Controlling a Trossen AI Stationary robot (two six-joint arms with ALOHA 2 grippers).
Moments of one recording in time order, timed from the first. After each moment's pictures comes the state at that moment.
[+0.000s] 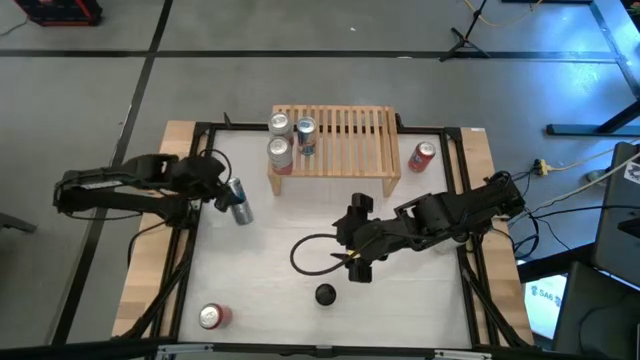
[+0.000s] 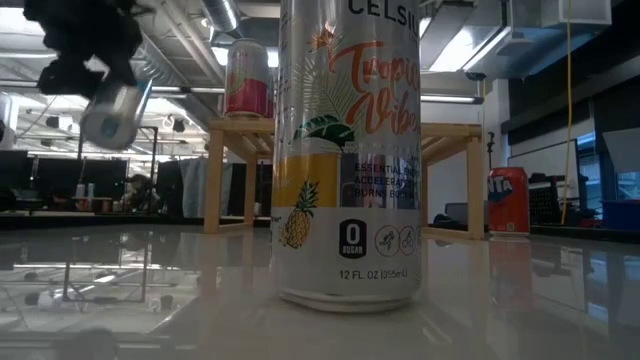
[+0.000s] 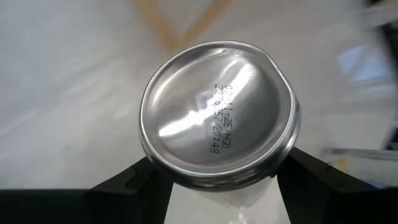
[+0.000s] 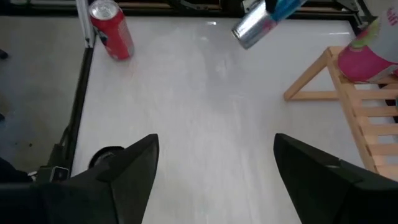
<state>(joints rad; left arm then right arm) 0.13 0.64 0.77 -1.00 -0.03 -0.92 0.41 1.80 2.07 -1.10 0.32 0.30</state>
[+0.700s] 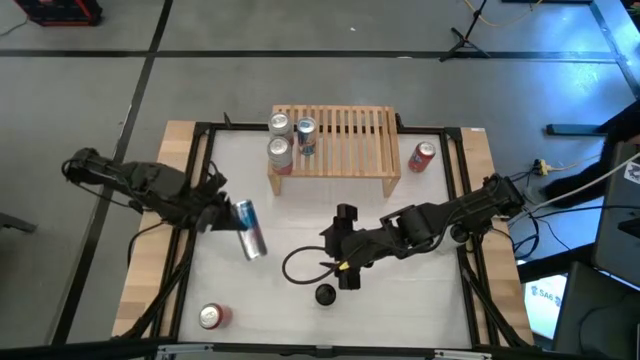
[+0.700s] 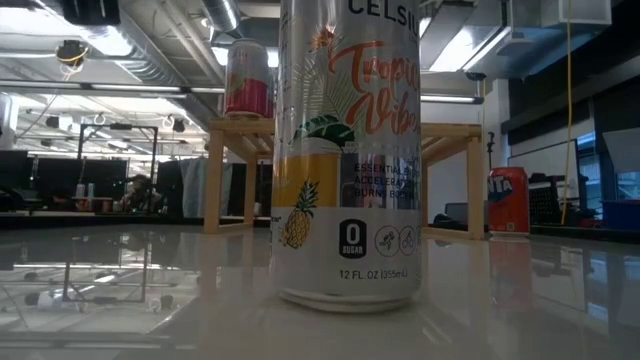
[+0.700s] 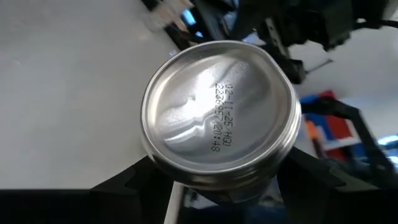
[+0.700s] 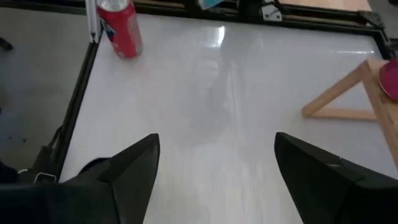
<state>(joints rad) -0.29 0.63 0.77 -0.42 -0.03 -1.07 0.41 1.80 1.87 -0.84 0.30 0.20</state>
